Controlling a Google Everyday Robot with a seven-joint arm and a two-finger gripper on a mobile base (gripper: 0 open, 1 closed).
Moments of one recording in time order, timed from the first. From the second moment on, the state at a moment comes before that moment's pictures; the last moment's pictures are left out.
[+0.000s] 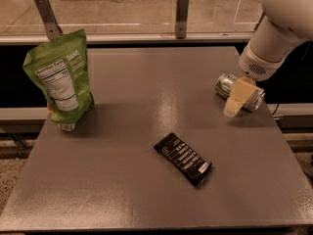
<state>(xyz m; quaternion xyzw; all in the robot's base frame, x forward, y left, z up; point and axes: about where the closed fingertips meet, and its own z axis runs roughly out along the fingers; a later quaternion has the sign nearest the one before) 0.576 -0.231 0.855 -0.52 0.85 -0.04 0.14</state>
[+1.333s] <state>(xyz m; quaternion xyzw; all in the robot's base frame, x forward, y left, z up) 0.599 -0.217 0.832 -0.44 0.89 -0.02 0.11</state>
